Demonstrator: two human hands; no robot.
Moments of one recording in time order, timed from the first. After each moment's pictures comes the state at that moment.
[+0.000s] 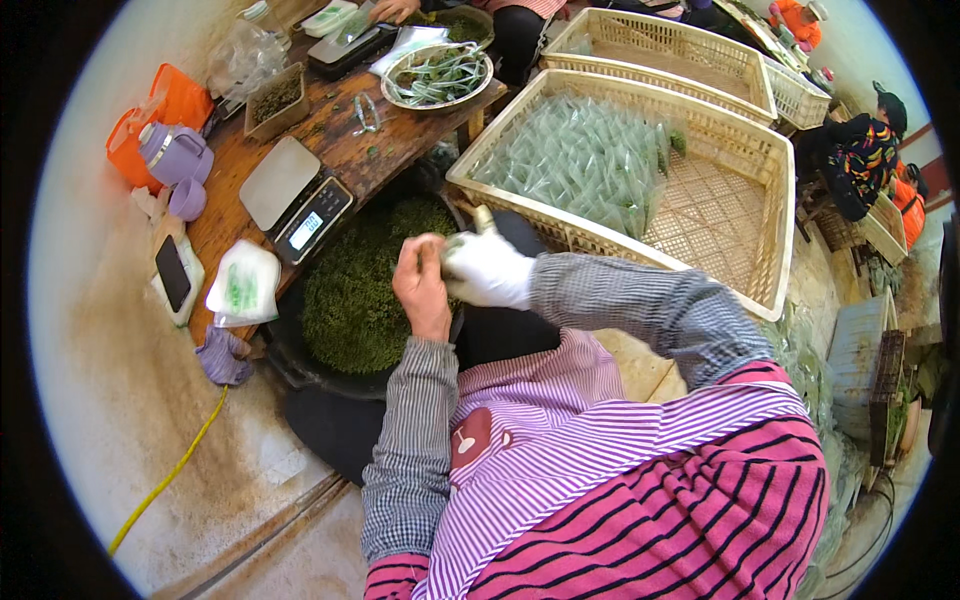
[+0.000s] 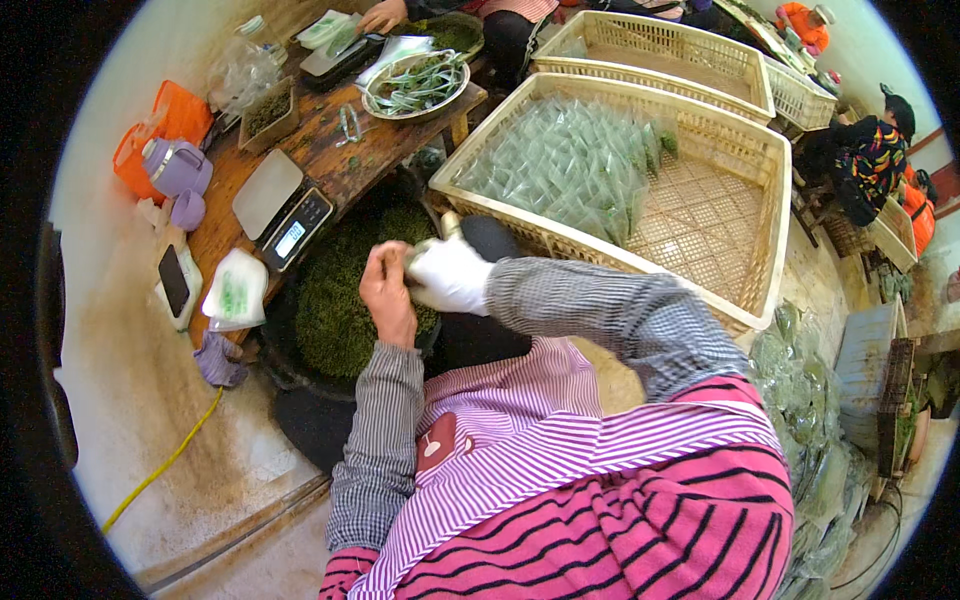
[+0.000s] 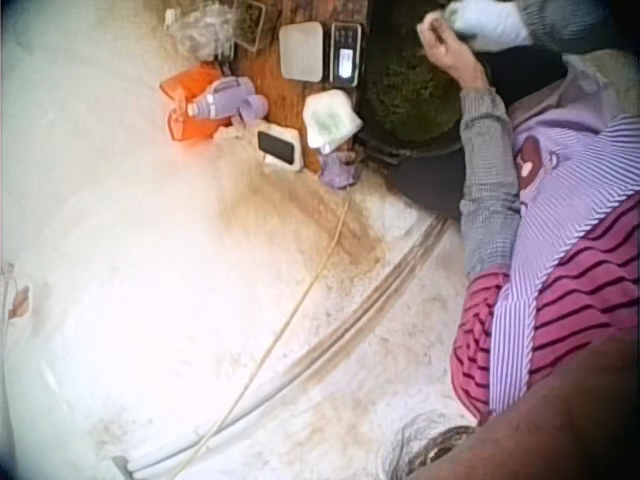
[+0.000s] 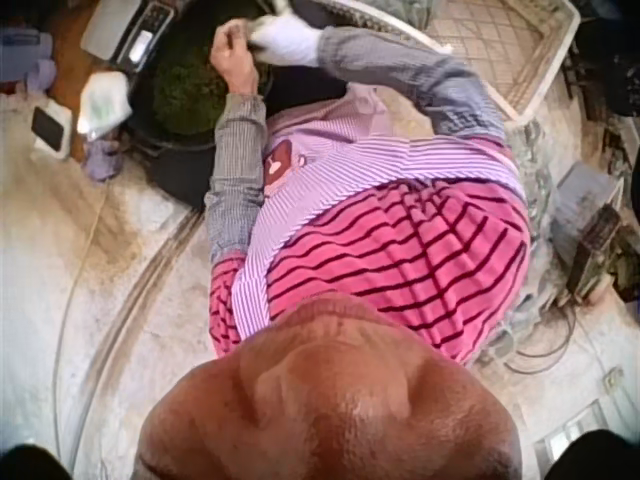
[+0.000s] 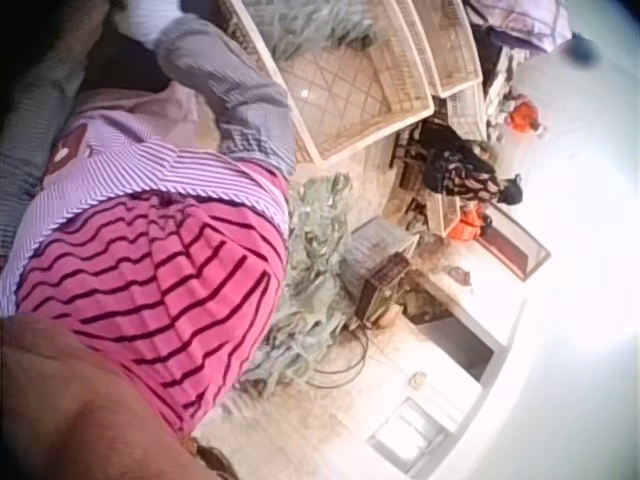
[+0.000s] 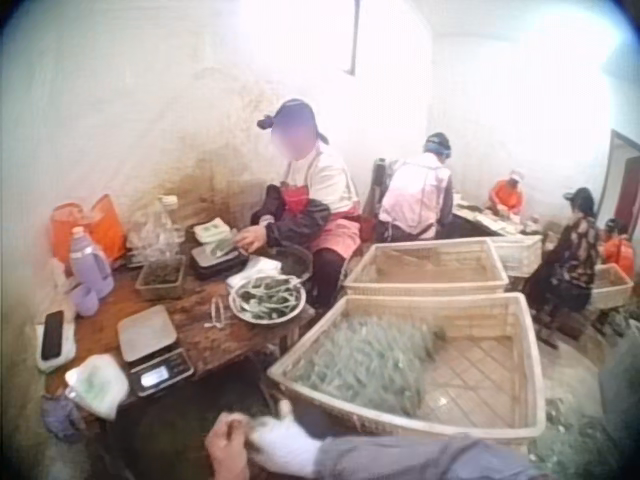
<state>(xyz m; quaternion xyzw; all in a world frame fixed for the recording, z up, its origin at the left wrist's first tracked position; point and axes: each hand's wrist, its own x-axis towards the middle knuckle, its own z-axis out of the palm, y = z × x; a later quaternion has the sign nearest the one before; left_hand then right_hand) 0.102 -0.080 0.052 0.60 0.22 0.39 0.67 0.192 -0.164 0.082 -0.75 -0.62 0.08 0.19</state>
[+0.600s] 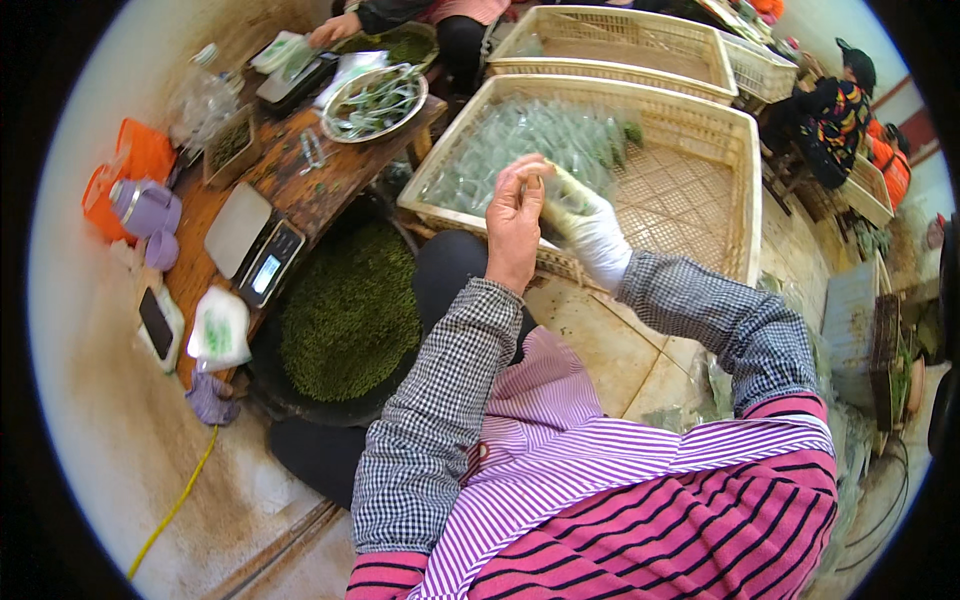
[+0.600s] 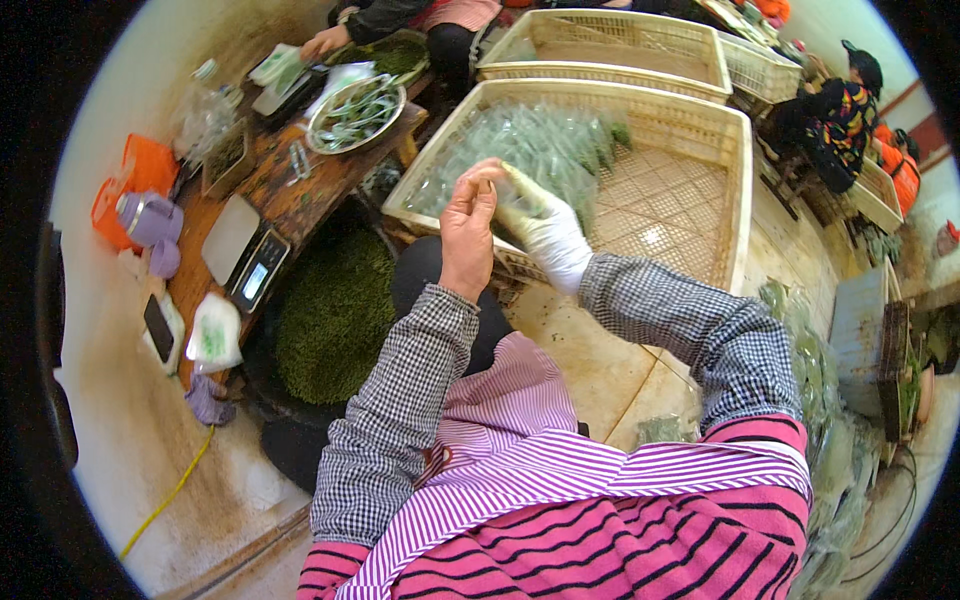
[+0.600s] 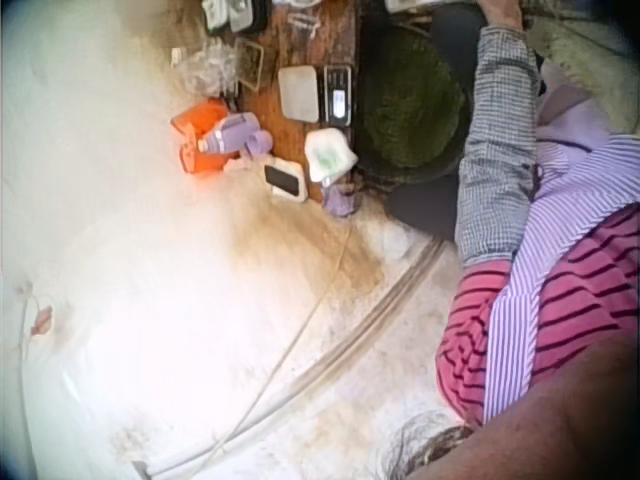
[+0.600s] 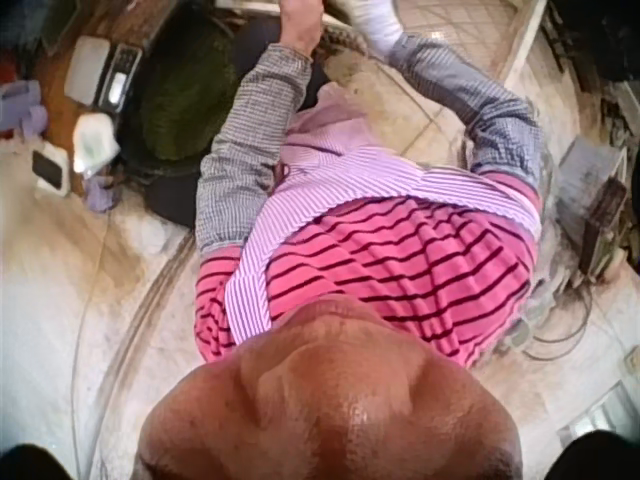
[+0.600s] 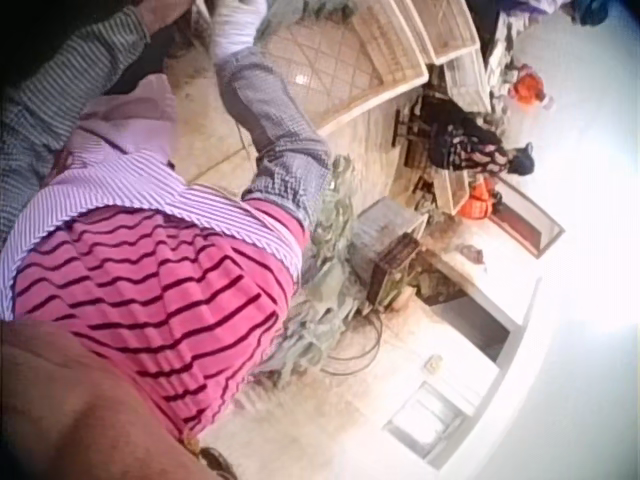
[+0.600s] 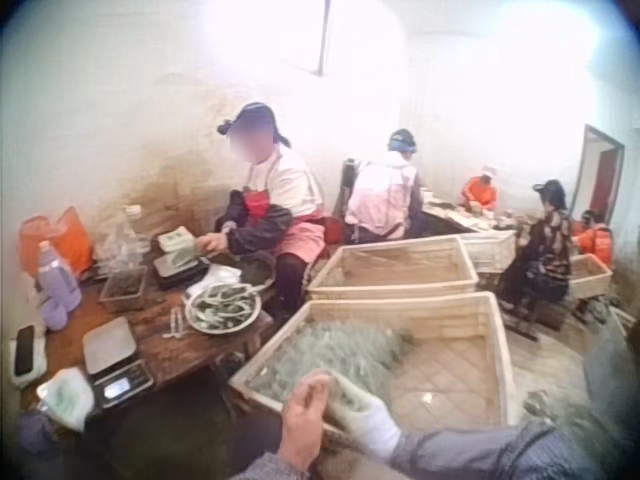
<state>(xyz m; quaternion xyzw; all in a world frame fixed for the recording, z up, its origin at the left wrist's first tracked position) 0.242 -0.202 0.109 0.54 0.00 0.27 0.80 0.274 -0.311 0.129 -0.67 -0.19 0.16 0.70</state>
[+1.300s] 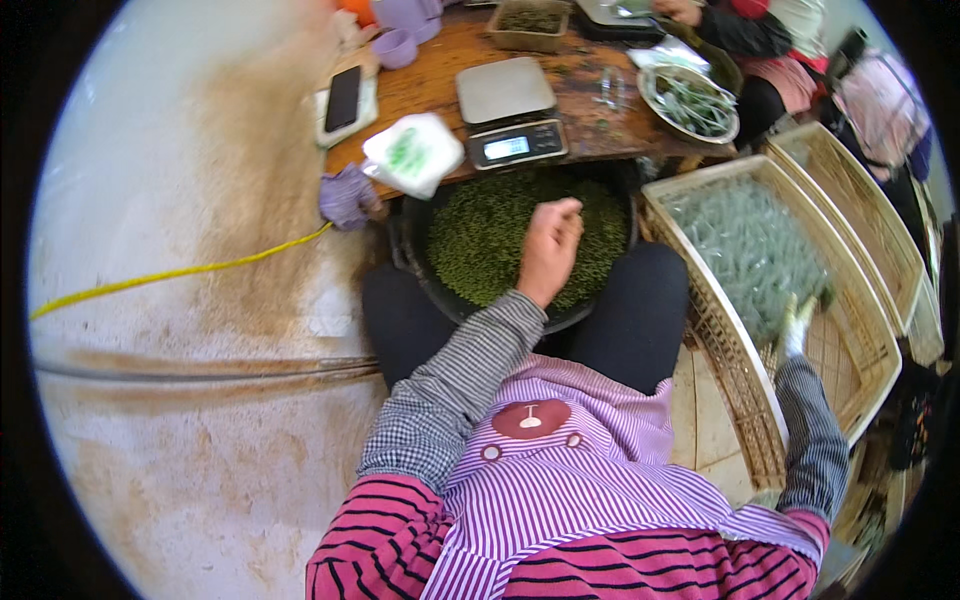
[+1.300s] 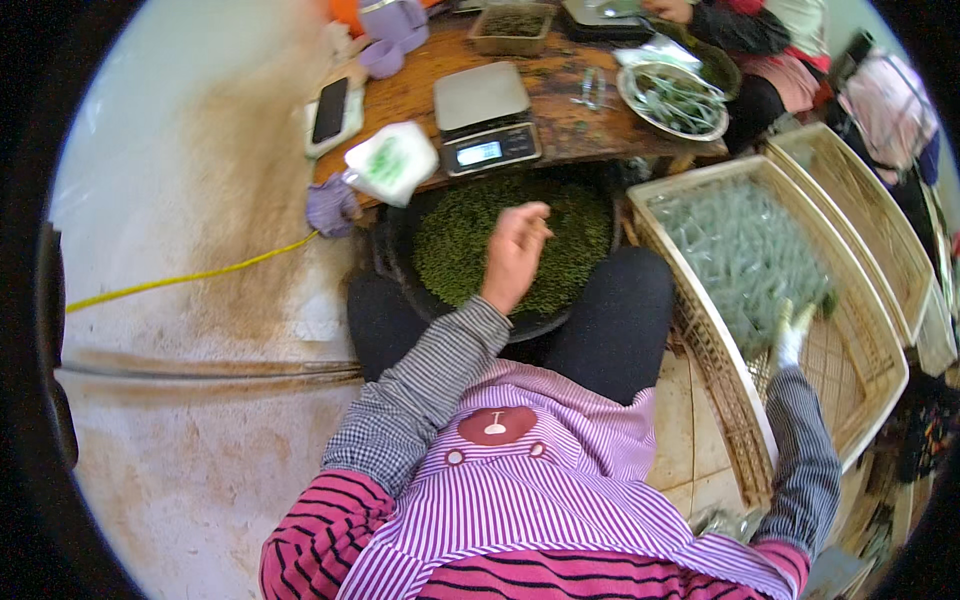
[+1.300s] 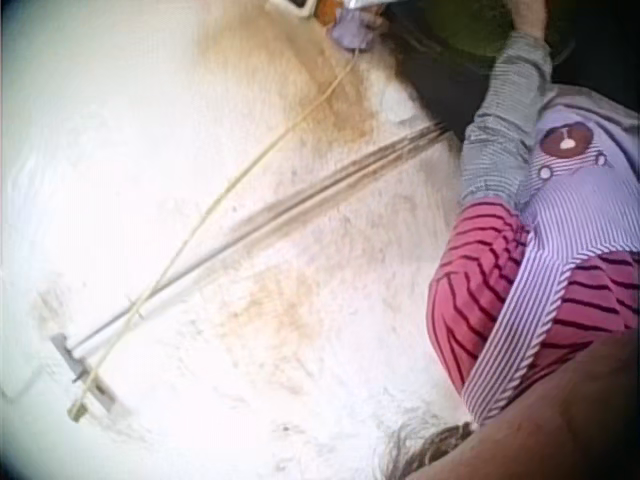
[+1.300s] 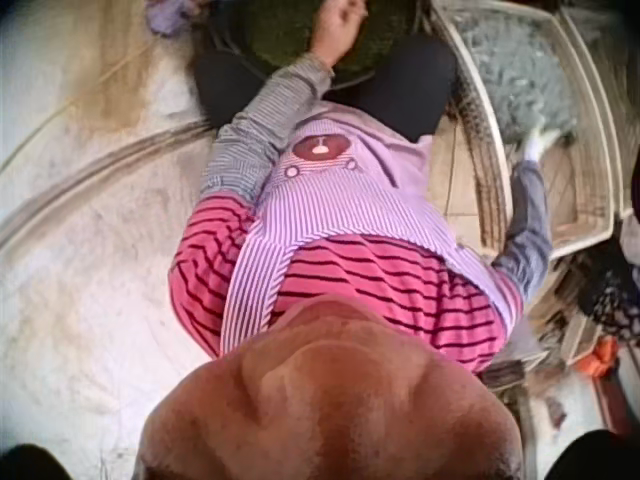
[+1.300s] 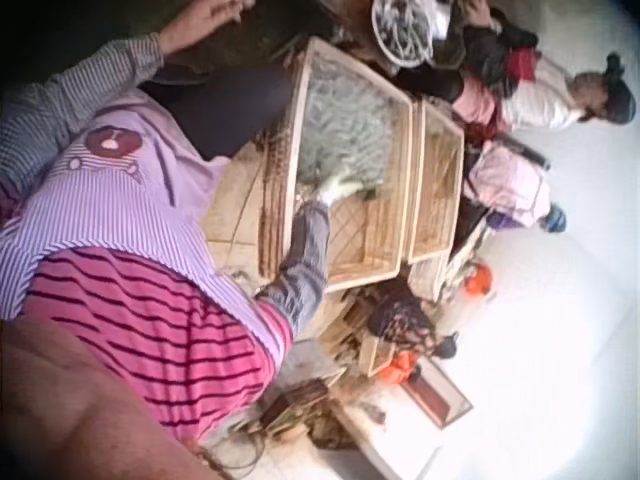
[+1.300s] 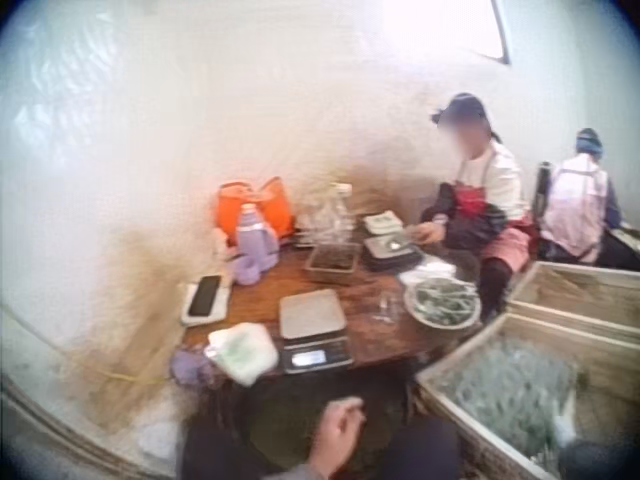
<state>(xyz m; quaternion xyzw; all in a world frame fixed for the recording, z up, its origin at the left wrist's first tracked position) 0.073 -0.034 0.033 0.72 0.25 0.42 0.48 0.465 -0.415 -0.043 -0.88 -0.15 0.02 0.44</state>
